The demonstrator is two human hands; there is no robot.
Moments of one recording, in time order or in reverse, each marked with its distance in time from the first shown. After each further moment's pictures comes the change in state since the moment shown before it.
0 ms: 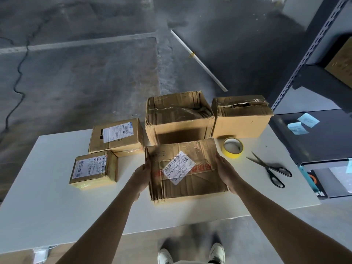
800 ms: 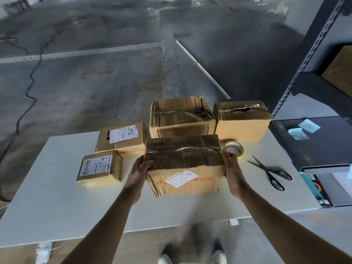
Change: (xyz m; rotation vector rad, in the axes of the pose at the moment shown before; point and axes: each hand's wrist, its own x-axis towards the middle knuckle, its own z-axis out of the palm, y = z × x) left_hand -0.052 0.014 -0.011 -0.408 0.021 0.322; right_hand -0.026 0.003 -0.008 0.474 0.034 -0.221
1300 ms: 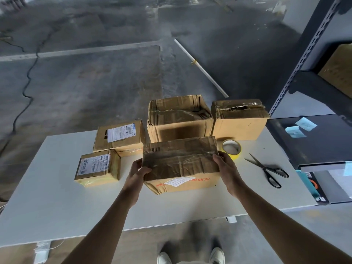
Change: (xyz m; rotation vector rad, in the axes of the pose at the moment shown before) left_hand 0.007 -0.026 -0.007 -0.009 -0.010 -0.093; right_hand 0.002 0.003 0.001 -0.173 0.015 0.051
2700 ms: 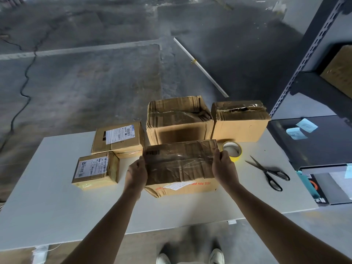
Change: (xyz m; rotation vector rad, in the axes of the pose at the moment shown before) left_hand 0.017 0.022 0.016 0.424 0.347 -0.001; right_hand 0.011 -0.018 0.018 -0.491 0.272 -0.060
